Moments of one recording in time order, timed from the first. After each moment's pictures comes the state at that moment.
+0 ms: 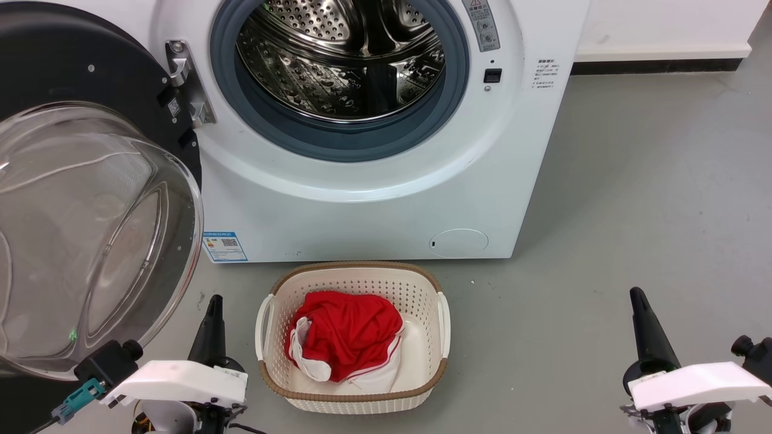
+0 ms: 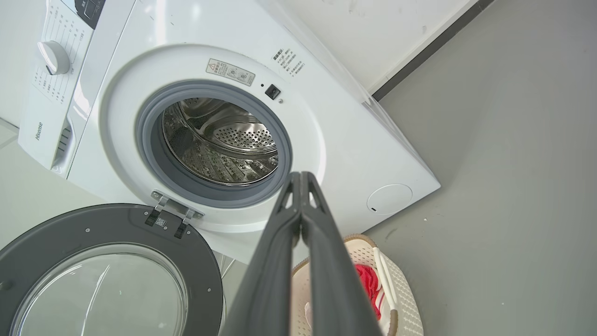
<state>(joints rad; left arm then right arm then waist) -0.07 0.08 0.01 0.20 -0.89 -0.04 -0.07 -0.02 -0.08 -0.01 0.17 0.89 0.13 -0.10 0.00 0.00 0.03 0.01</state>
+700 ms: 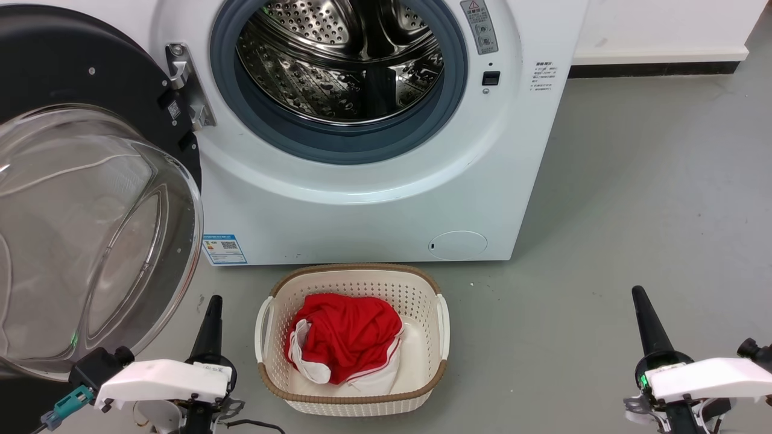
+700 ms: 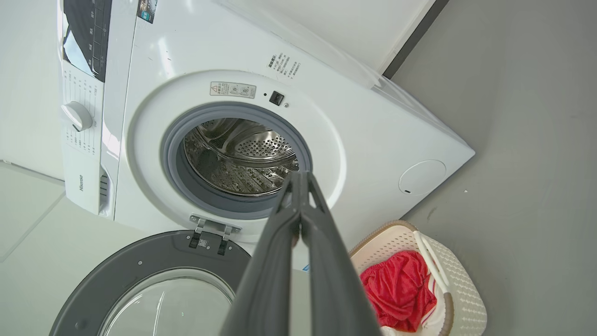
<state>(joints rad) -0.07 0.07 0.04 0.22 -1.12 -0.07 -0.01 -0.04 -0.08 -0.03 0.19 1.14 0.13 -0.04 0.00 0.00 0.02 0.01</state>
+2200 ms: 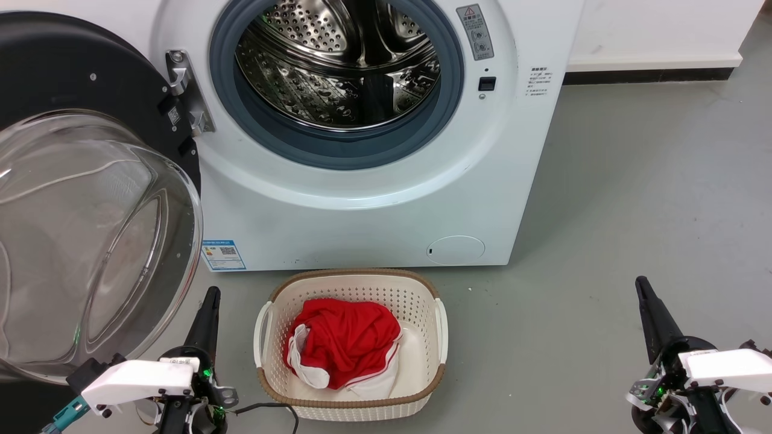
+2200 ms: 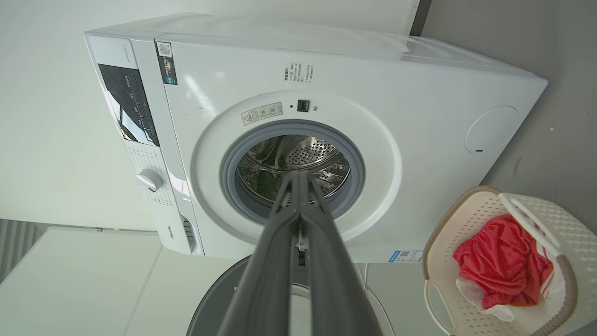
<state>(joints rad) -0.10 0.06 0.10 0.24 -1.50 -0.11 0.09 -0.08 -0.08 -0.07 0.23 1.53 0.13 0.06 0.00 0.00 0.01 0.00</state>
